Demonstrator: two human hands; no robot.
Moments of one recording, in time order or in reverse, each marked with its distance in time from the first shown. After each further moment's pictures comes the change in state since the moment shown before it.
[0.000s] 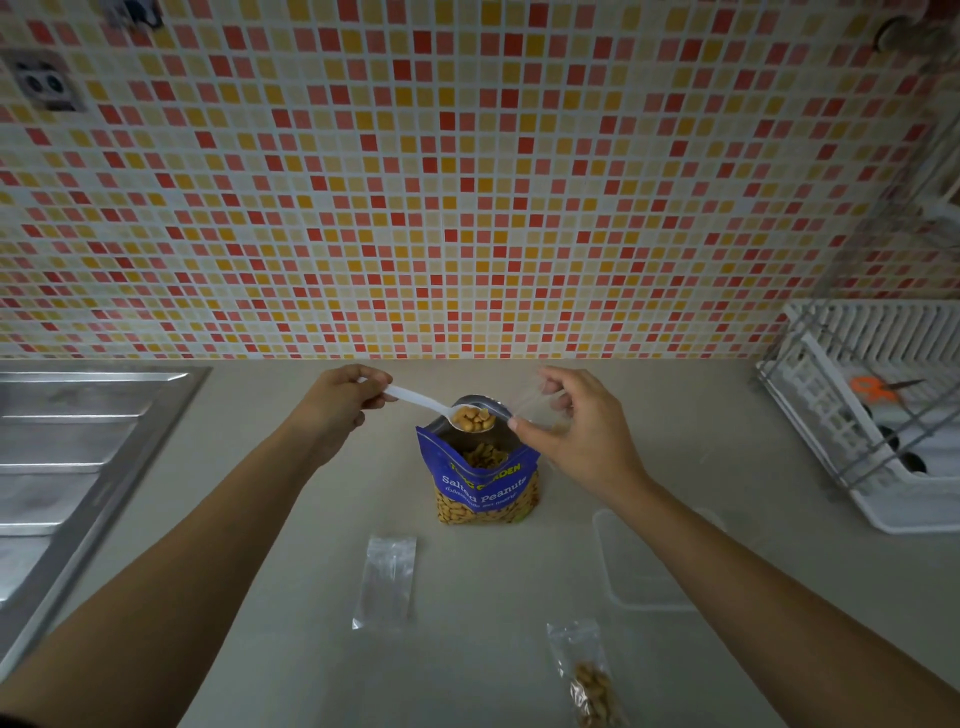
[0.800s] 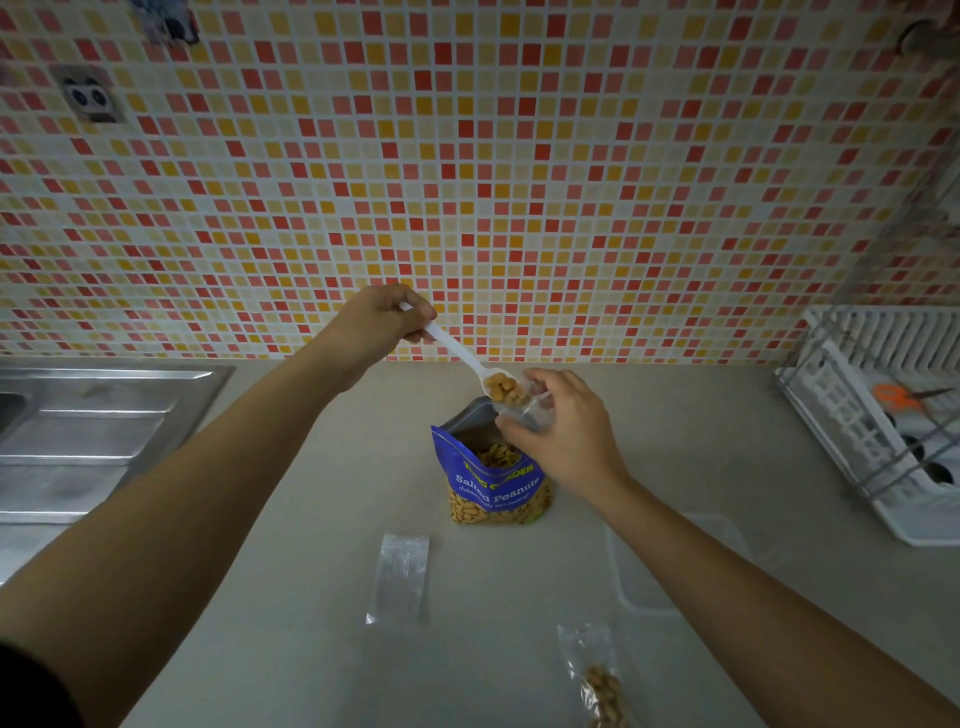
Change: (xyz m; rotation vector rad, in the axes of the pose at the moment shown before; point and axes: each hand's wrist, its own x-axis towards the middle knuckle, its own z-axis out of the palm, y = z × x) left_hand -0.020 0.082 0.002 0.260 -0.069 0.297; right_hand 0.002 -0.023 0.017 -0.060 -0.015 -0.017
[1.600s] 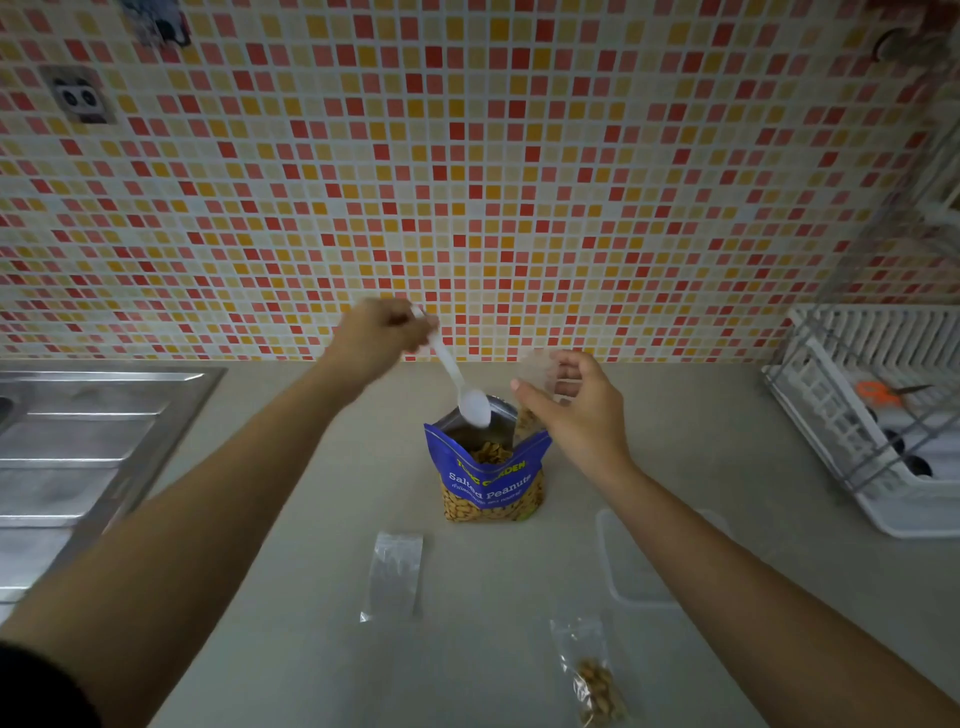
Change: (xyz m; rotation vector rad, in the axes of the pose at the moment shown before) left_hand 0.001 -0.019 0.011 0.137 0.092 0.153; right_hand 0.008 -0.001 -0.012 0.355 0.141 0.290
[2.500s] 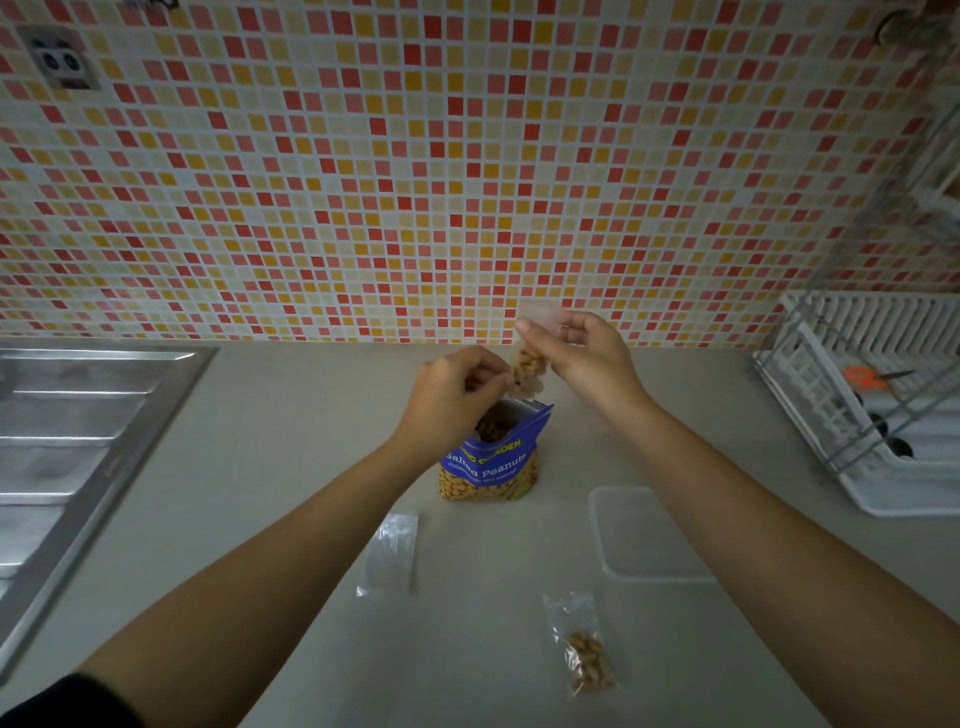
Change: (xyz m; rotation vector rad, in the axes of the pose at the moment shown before) left_hand -0.058 -0.001 0.075 -0.054 -0.035 0.213; right_hand 0.014 -0.029 -0.016 0.067 -0.122 0.193
